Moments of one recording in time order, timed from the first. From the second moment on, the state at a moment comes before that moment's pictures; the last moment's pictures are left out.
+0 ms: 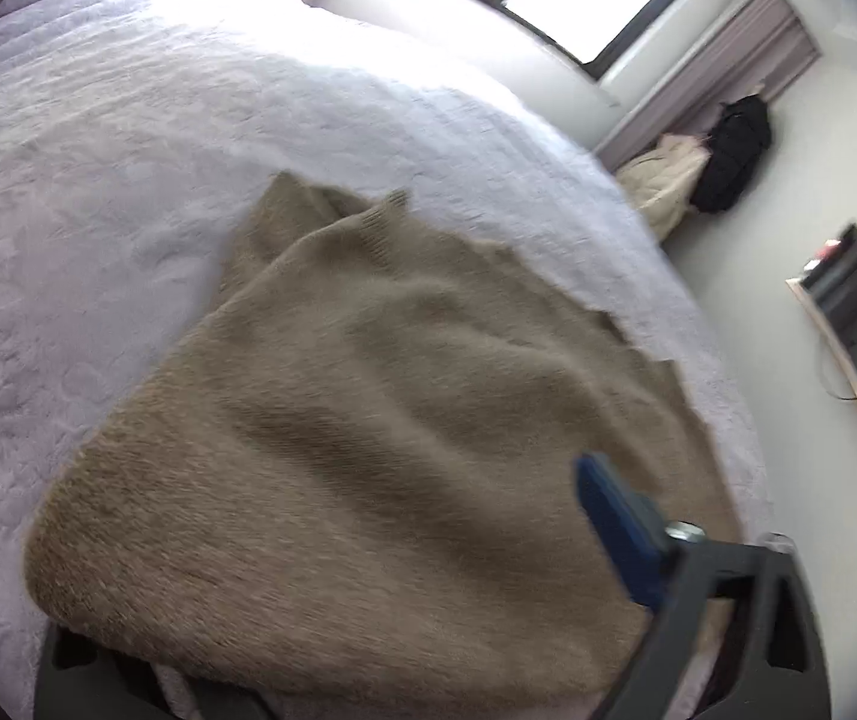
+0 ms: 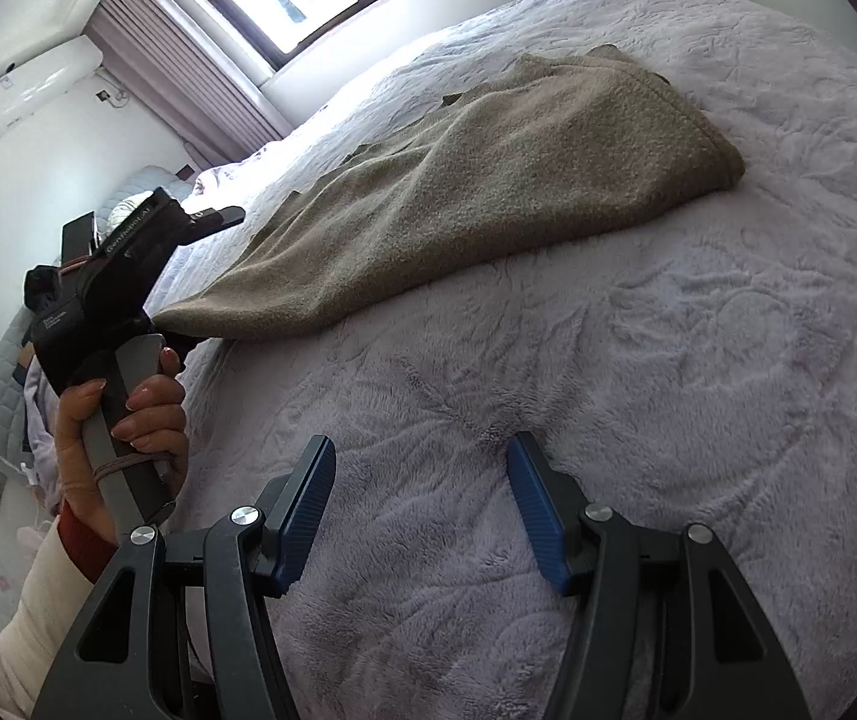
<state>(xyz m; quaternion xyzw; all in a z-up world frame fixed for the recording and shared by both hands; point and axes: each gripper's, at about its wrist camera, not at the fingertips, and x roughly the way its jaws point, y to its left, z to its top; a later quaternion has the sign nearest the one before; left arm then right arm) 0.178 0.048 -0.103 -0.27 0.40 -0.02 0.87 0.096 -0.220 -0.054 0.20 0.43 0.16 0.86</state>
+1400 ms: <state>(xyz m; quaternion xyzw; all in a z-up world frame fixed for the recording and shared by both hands) 0.173 -0.018 -0.076 0.00 0.37 0.04 0.93 0.233 -0.226 0.051 0.15 0.46 0.26 0.83</state>
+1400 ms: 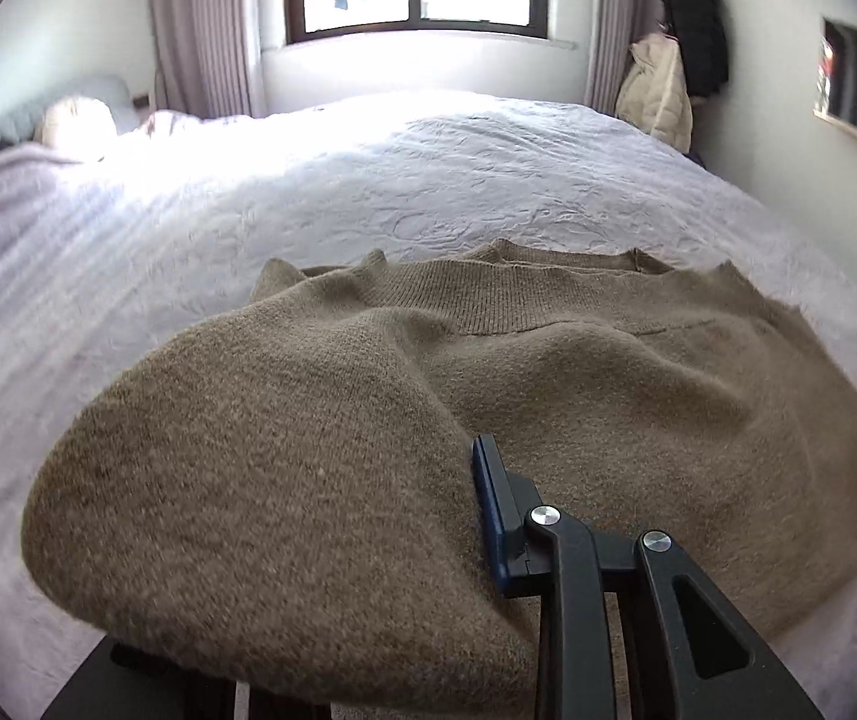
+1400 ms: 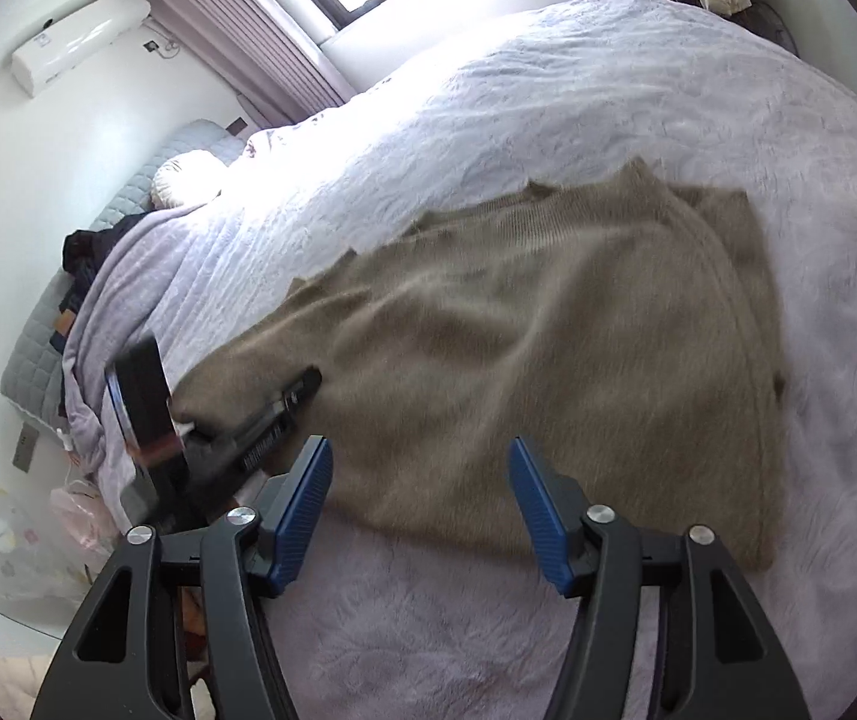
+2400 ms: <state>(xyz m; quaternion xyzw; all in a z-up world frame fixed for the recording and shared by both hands) 0.160 -0.031 -0.047 -0.04 0.30 0.07 0.95 0.293 -0.223 0.054 0.17 0.51 0.27 0.80</state>
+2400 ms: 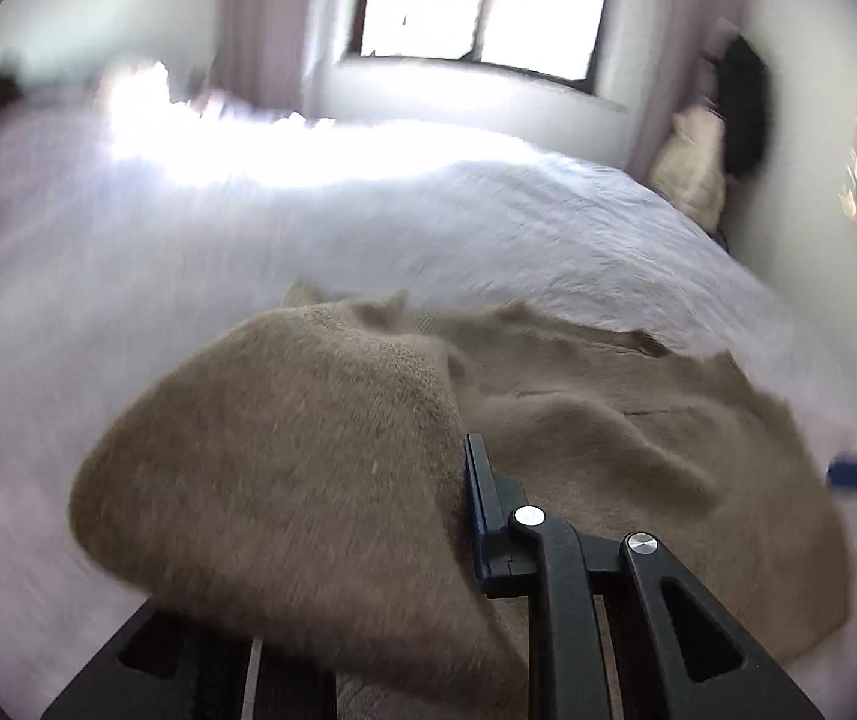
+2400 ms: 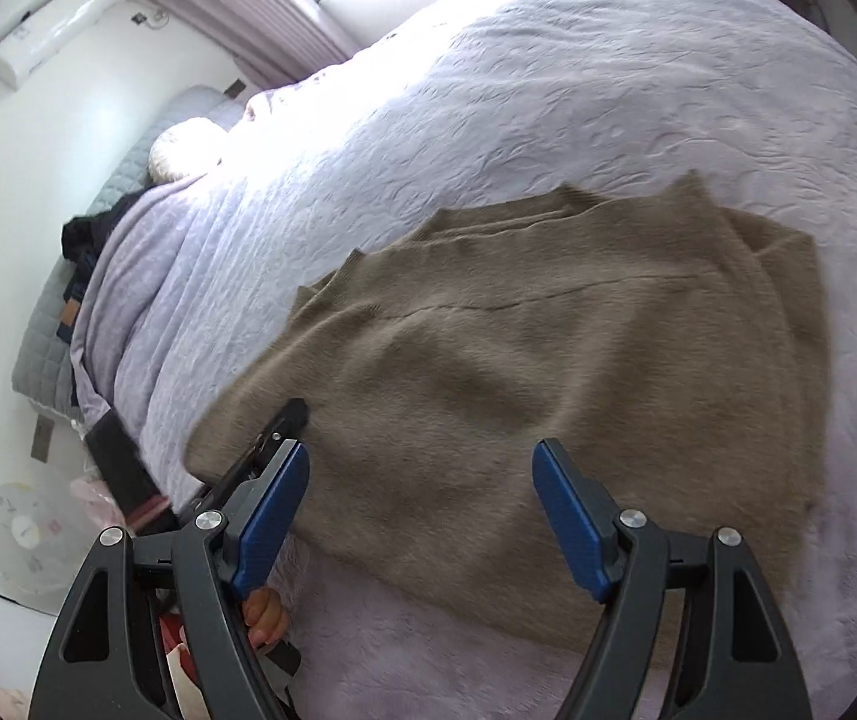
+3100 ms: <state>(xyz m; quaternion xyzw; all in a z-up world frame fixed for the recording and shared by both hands) 0.146 -0.081 -0.050 0.06 0.26 -0.01 0.96 0.393 -0.044 0.048 -0.01 0.62 0.35 0.70</state>
